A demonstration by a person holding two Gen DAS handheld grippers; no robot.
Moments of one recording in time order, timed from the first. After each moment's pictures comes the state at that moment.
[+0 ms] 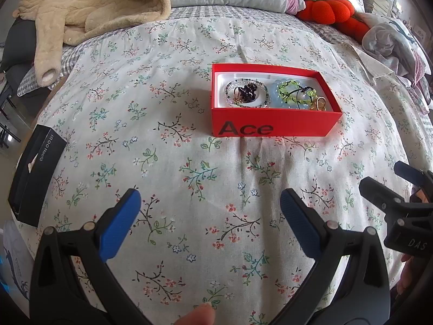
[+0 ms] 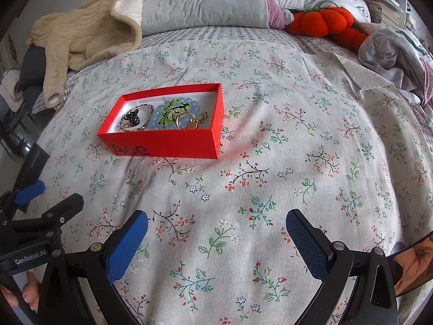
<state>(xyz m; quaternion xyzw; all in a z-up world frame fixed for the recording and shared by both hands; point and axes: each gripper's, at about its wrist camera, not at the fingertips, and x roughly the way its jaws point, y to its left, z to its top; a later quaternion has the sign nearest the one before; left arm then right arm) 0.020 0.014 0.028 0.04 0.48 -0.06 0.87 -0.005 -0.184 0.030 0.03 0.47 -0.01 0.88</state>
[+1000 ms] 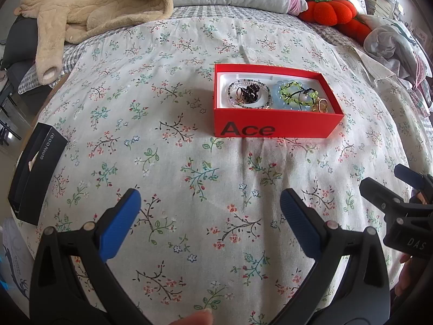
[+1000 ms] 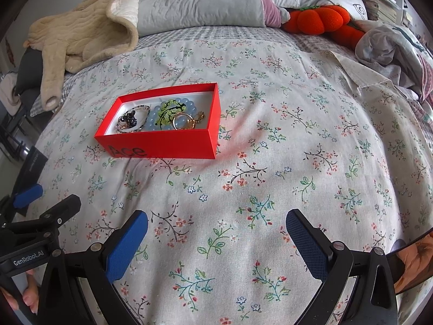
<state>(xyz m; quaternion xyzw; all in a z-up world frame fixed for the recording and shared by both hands) 0.020 0.015 0.029 0.04 0.48 -0.05 0.87 -0.004 -0.186 0.029 0.04 0.47 -0.02 0.88</state>
